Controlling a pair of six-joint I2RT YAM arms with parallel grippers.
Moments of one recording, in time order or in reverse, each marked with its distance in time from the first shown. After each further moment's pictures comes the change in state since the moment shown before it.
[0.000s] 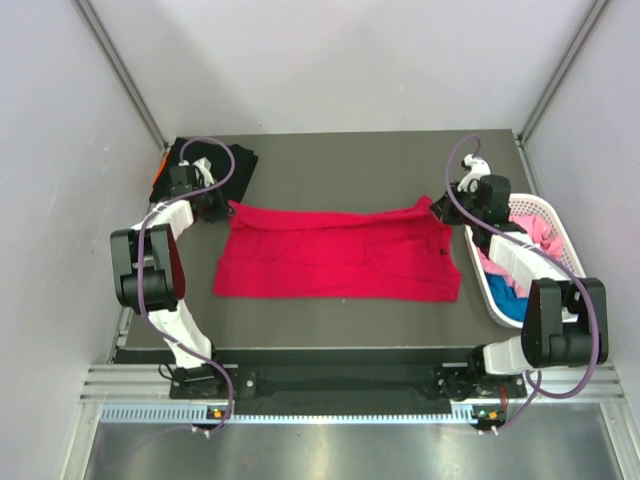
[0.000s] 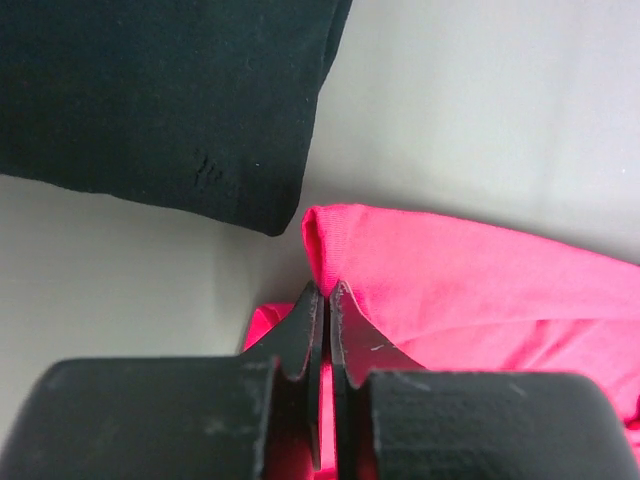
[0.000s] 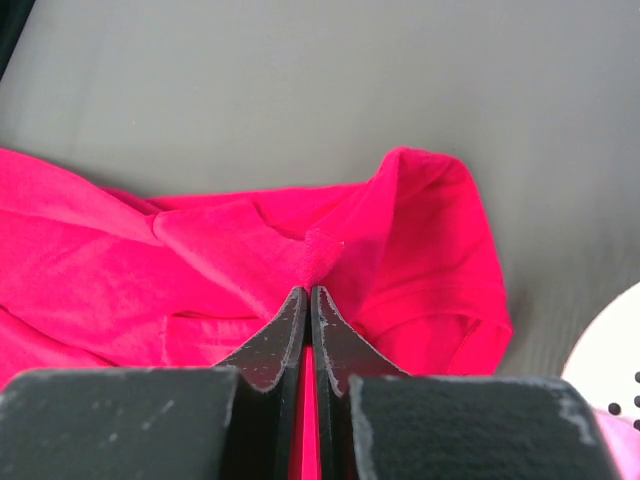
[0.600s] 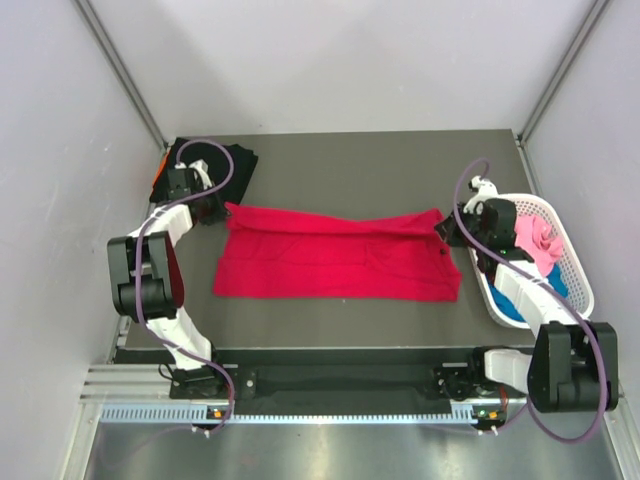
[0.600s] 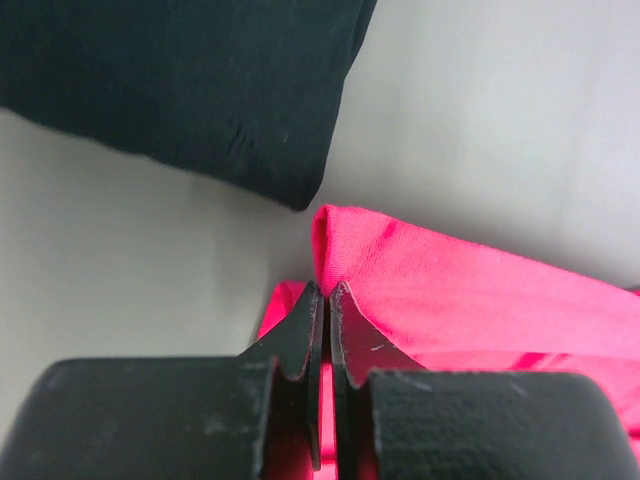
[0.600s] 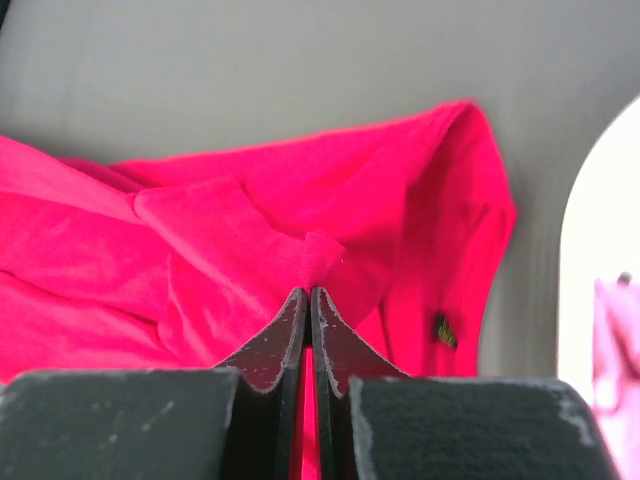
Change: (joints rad) left arm 0.000 -0.063 -0.047 -0.003 -0.063 0.008; right arm 0.000 -0.222 -0.172 -0.059 0.043 0.043
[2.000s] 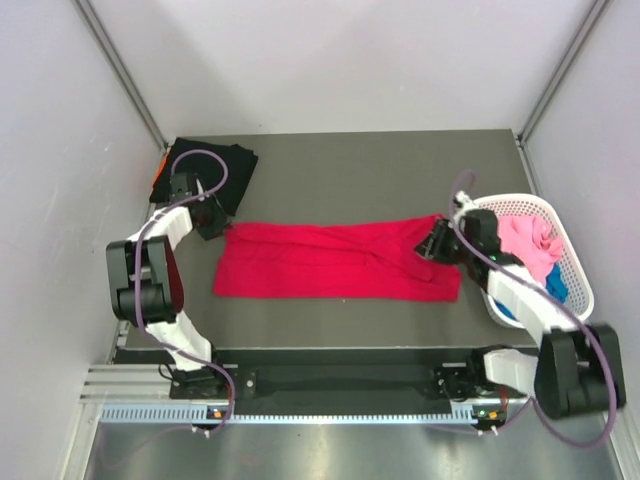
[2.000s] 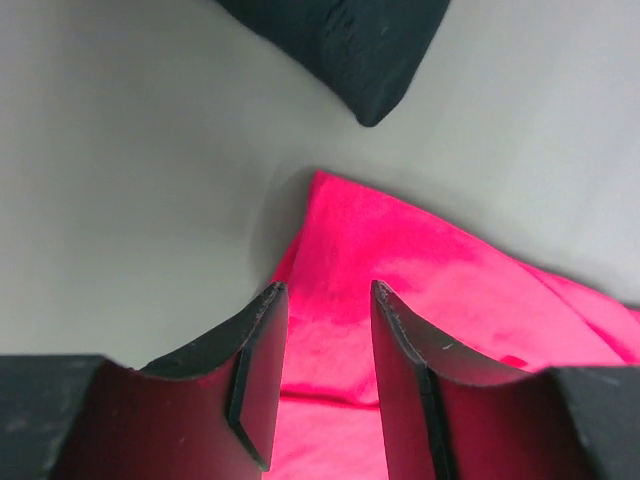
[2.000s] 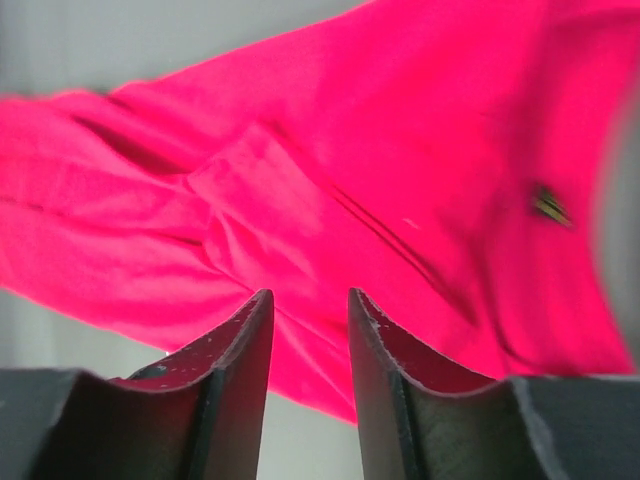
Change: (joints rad) left arm -0.007 -0.060 -0.032 -0.155 -0.115 -0.146; right arm 0.089 -0.109 -0.091 -0.163 0.012 0.197
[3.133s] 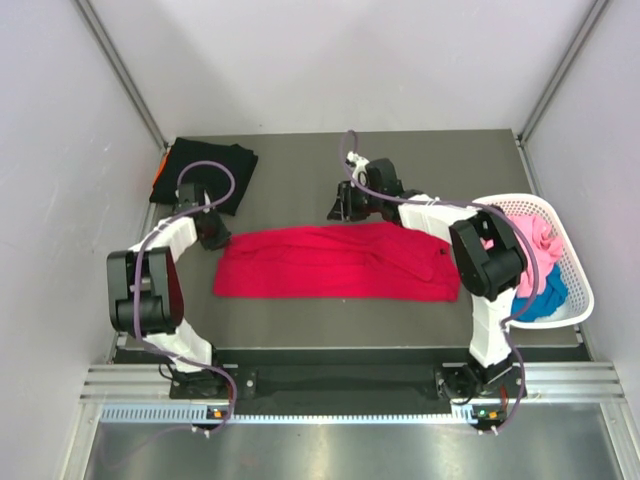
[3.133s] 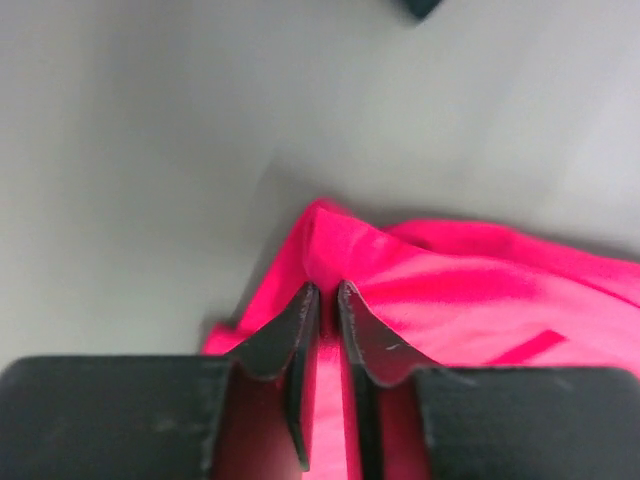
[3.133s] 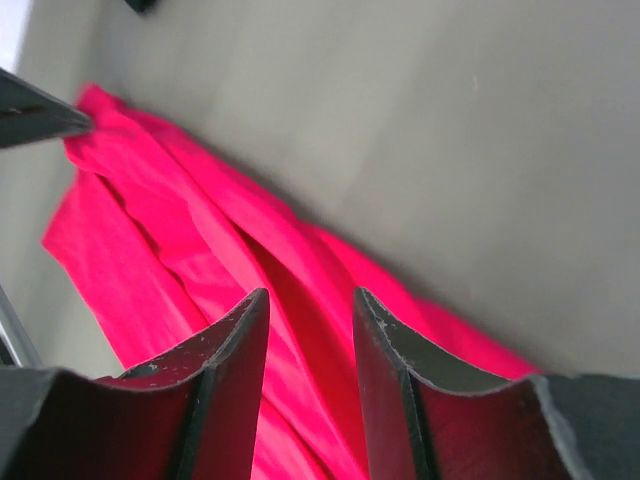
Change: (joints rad) left arm -0.040 -0.027 -0.078 -0.027 -0.042 0.021; right arm 0.407 0.915 0.820 0.125 -0.132 -0.091
